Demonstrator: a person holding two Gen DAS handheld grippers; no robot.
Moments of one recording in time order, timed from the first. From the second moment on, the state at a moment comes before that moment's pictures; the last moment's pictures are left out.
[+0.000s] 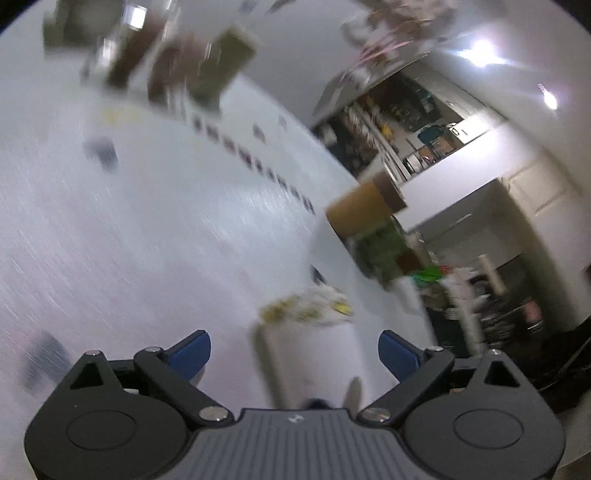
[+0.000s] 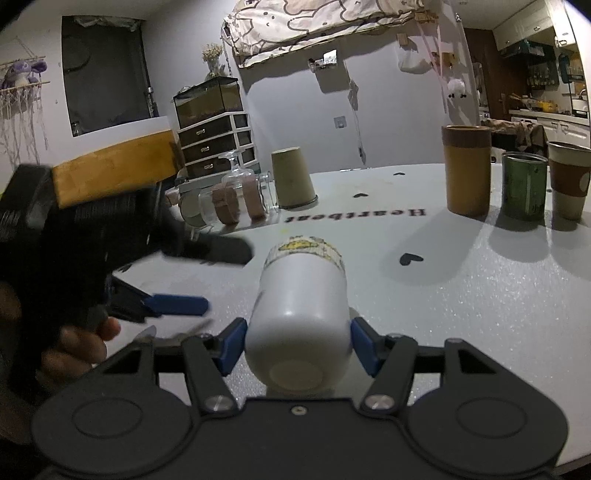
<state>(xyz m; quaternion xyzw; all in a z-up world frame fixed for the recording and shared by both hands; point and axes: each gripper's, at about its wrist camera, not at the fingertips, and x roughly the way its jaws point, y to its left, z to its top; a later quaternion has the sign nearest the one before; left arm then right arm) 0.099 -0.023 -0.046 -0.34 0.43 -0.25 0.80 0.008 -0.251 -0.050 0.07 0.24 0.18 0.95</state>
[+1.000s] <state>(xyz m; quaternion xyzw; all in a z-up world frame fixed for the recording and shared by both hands) 0.004 -0.115 0.002 0.02 0.22 -0.29 0.93 -0.024 -0.236 -0.064 -0.02 0.16 0.18 0.97</state>
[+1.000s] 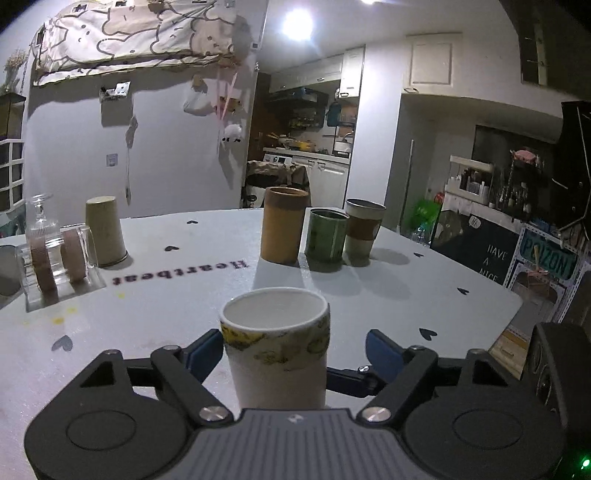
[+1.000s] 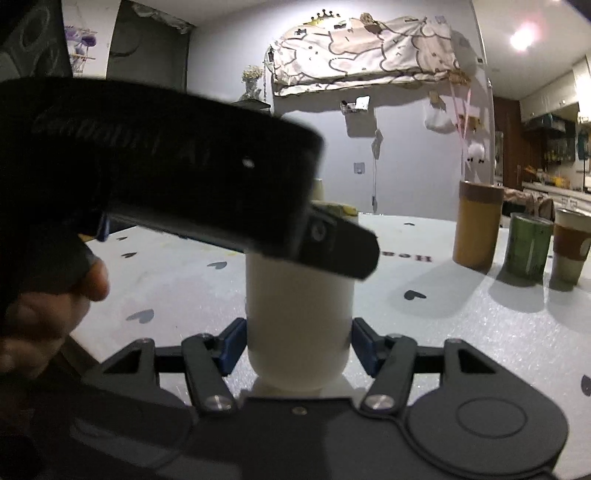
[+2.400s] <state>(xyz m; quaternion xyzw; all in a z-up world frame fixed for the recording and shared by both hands) 0.262 -0.210 0.011 -0.05 0.19 -0.18 0.96 0.004 -0.357 -0.050 0.10 0.15 0.02 0.98</state>
